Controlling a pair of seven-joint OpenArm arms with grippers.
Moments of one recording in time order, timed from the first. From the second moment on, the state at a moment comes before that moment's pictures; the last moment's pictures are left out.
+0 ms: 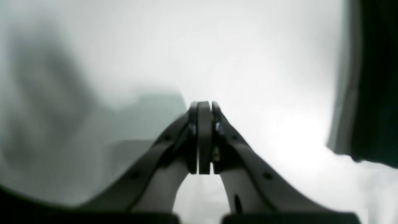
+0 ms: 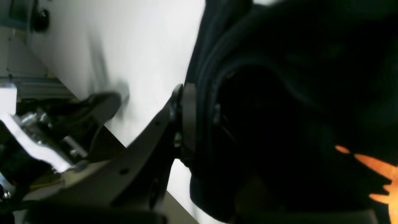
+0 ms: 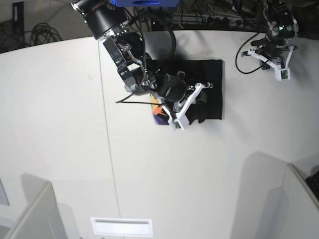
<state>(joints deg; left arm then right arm) 30.3 -6.7 -33.0 108.1 -21.0 -13.5 48.6 2.6 -4.7 -31.9 90.8 35.0 -8.1 -52.6</state>
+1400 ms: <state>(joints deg) 36.7 -11.0 -53.1 108.1 -38.5 -13.5 48.6 15.0 -6.9 -55.8 84.1 35.3 -8.9 -48.9</state>
